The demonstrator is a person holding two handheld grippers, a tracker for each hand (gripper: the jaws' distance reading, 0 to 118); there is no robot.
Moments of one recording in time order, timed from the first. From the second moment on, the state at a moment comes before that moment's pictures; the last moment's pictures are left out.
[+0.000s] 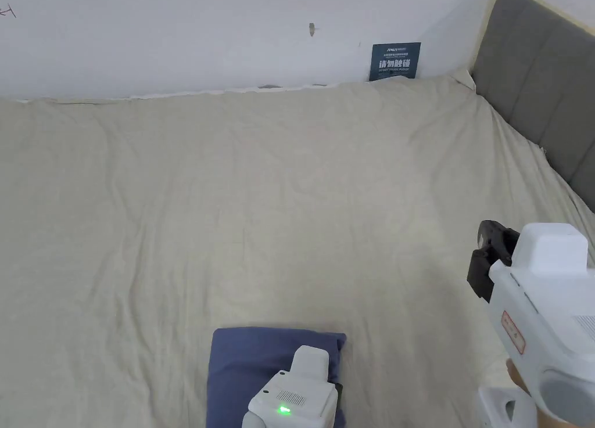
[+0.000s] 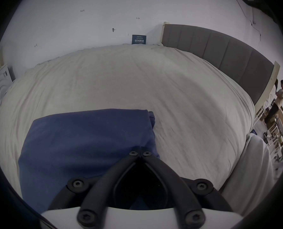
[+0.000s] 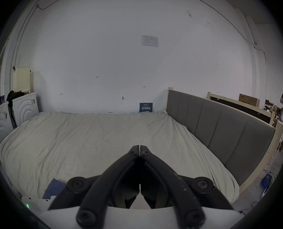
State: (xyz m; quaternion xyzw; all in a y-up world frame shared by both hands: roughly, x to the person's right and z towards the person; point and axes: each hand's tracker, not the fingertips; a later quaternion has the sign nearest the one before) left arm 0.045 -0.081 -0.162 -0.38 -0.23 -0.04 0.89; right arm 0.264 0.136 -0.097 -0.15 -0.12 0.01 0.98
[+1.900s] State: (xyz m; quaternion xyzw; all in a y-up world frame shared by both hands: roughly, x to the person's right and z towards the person) left arm -0.195 0.127 -0.168 -0.08 -0.02 -0.01 1.00; right arm 0.096 -0.019 -0.130 -0.31 0.04 0.04 0.95
